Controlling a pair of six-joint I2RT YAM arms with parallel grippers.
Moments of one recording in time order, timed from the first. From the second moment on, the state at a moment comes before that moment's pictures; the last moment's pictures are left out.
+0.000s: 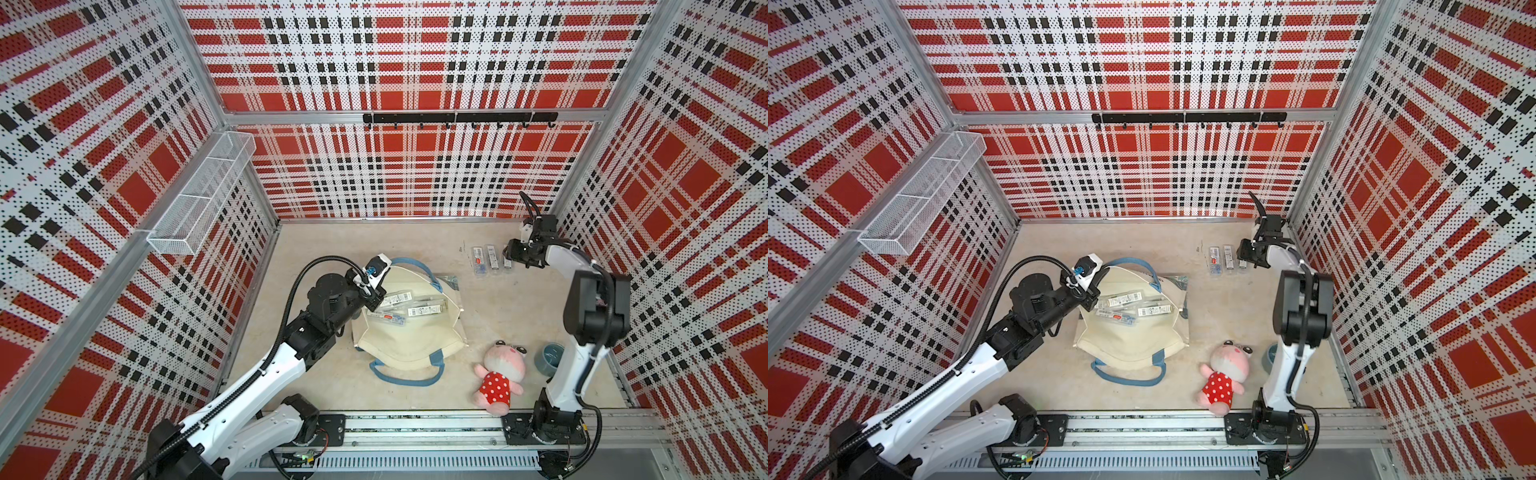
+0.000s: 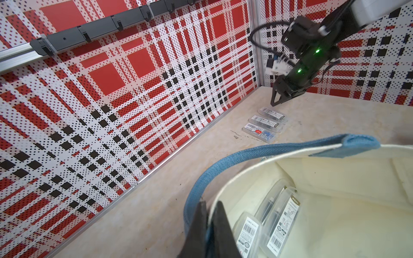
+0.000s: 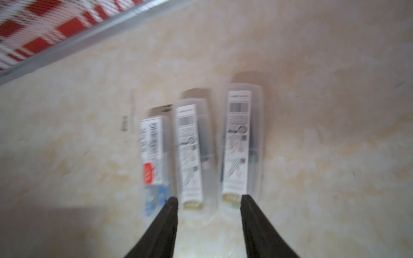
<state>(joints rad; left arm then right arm) -0.62 0.96 0.76 0.06 0.02 0.30 -0.06 1.81 1.38 -0.41 -0.22 0.13</state>
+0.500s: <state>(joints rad) -0.64 0.97 0.76 0.06 0.01 0.29 0.77 0.94 0.86 -0.29 -0.09 -0.36</state>
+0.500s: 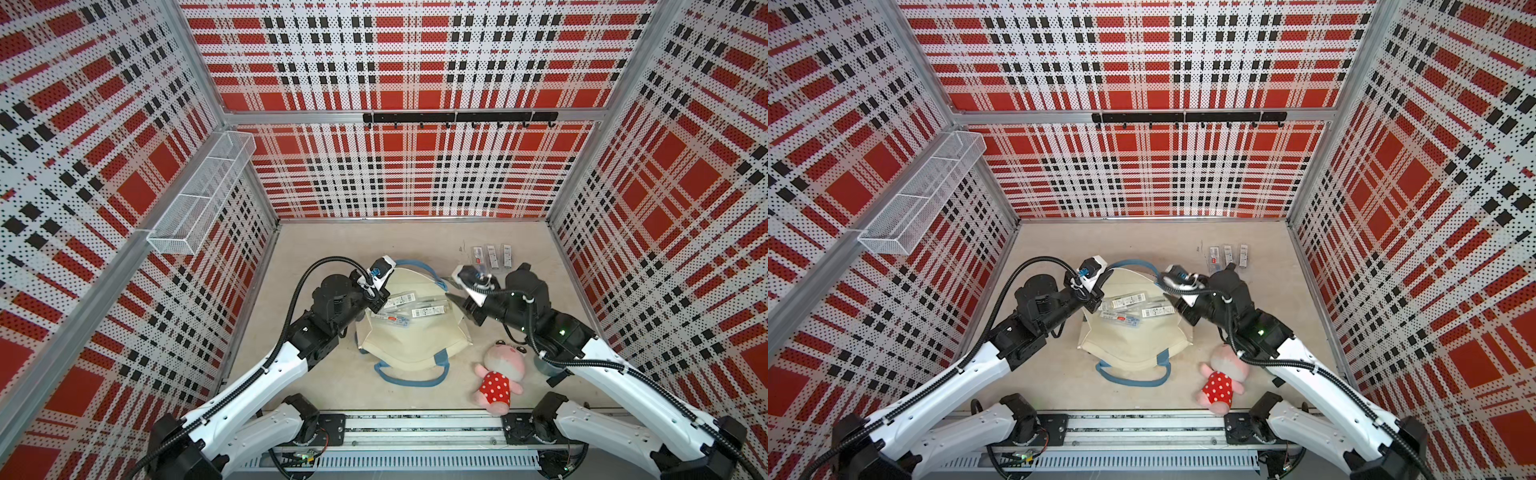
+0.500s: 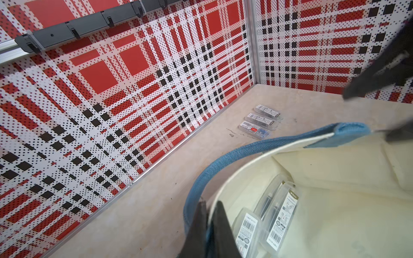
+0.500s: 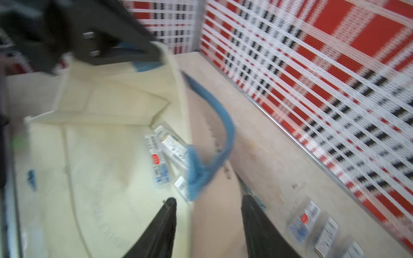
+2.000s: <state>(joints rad) -0.63 0.93 0.74 0.02 0.06 0.26 1.05 1.91 0.90 0.41 0.27 -0.82</state>
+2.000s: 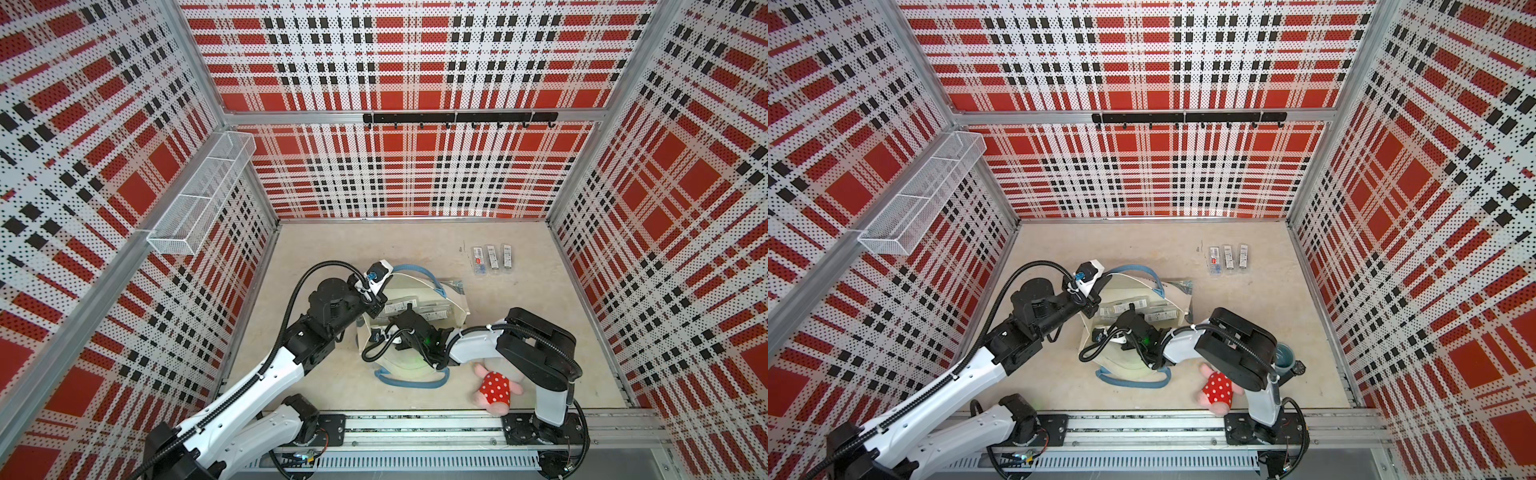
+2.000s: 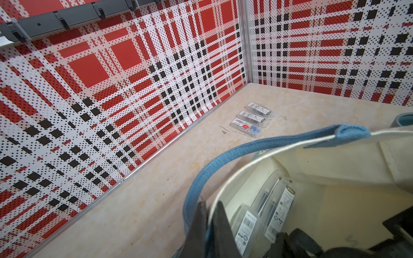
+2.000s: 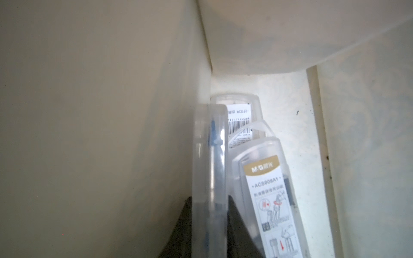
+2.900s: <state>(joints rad) -0.62 0.91 0.74 0.03 -0.01 0.22 1.08 1.40 0.81 0.02 0.11 -0.63</state>
